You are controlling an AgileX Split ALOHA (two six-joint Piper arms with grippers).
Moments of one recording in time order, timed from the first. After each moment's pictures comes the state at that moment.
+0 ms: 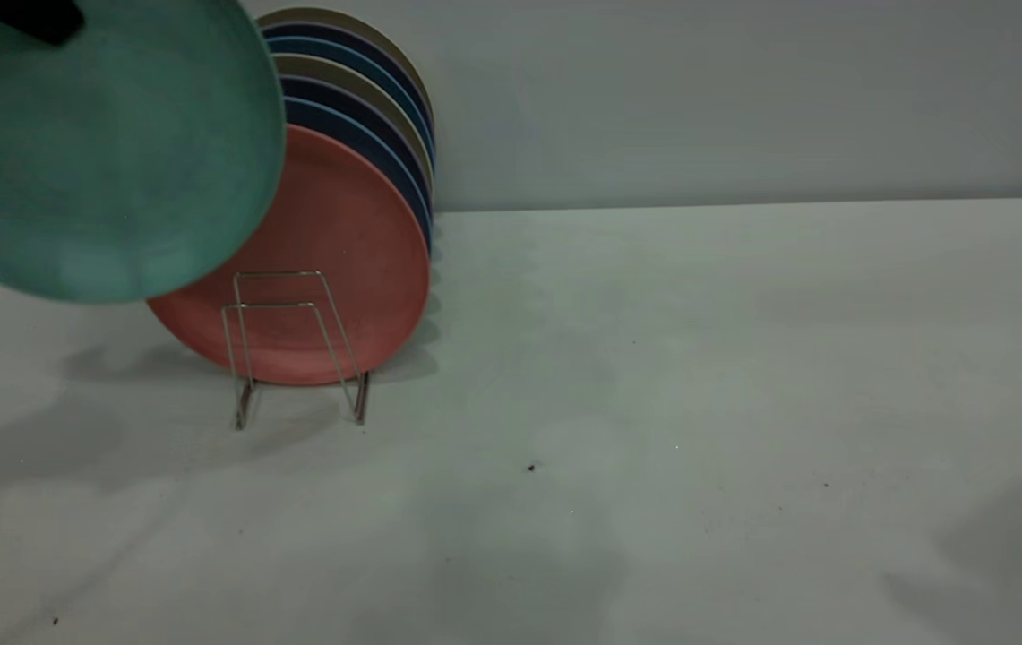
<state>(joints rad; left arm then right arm) 0.09 1.74 -1.39 -0.59 0.72 1.53 -0.20 1.25 -1.03 0.86 1.20 -0.83</state>
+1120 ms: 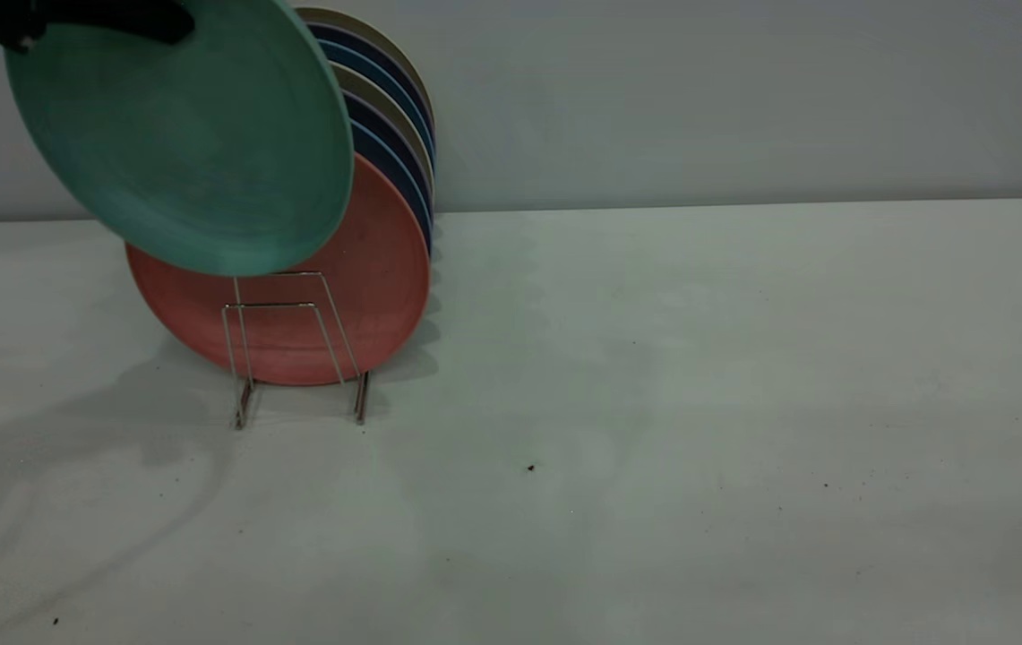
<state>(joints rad) 0.04 1.85 -1.39 -0.89 0.67 2.10 -0.20 0.36 -0.60 0.44 1.21 -0.44</state>
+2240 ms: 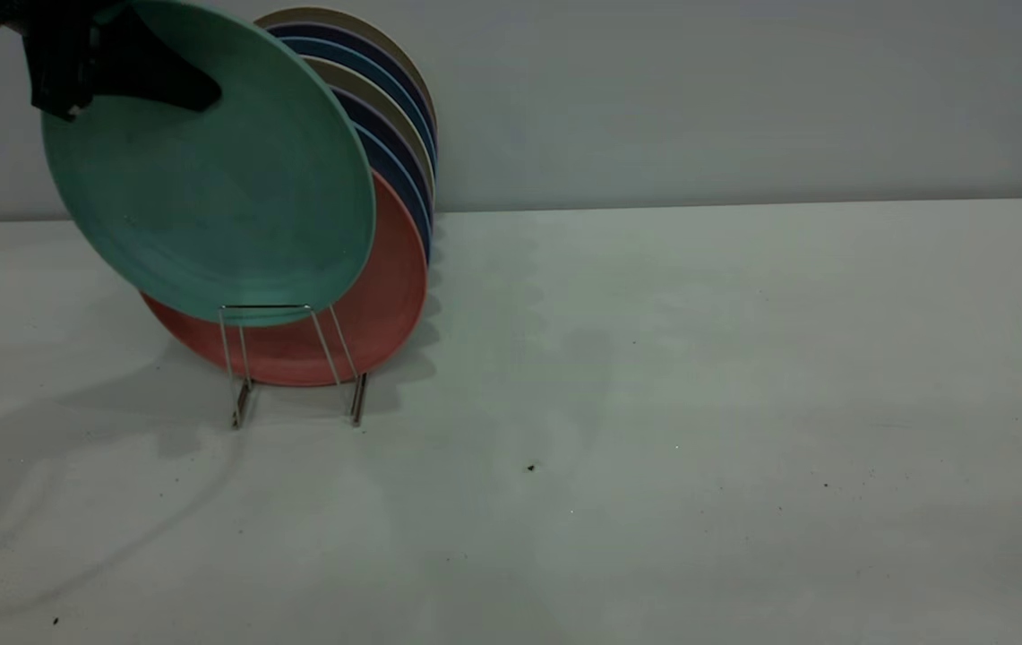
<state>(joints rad) 0.04 1.95 -1.39 -0.93 0.65 2.10 -0.20 0.36 -0.60 0.43 1.20 -0.43</state>
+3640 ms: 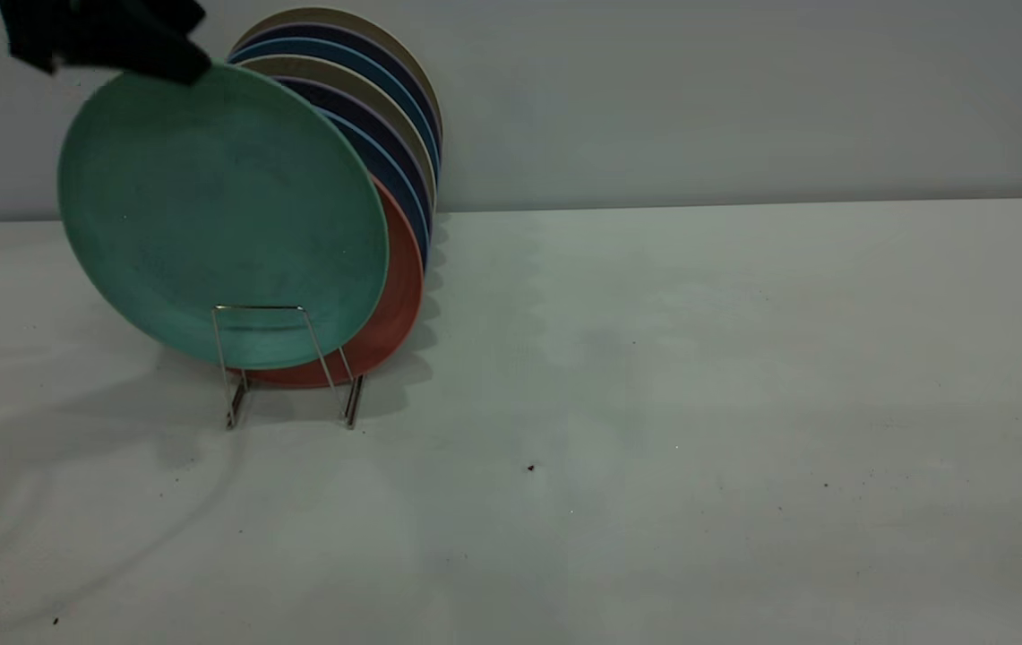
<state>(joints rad) 0.04 1.87 -1.39 -0.89 0.70 1.92 -0.20 0.36 -0.60 0.42 1.20 -0.43</state>
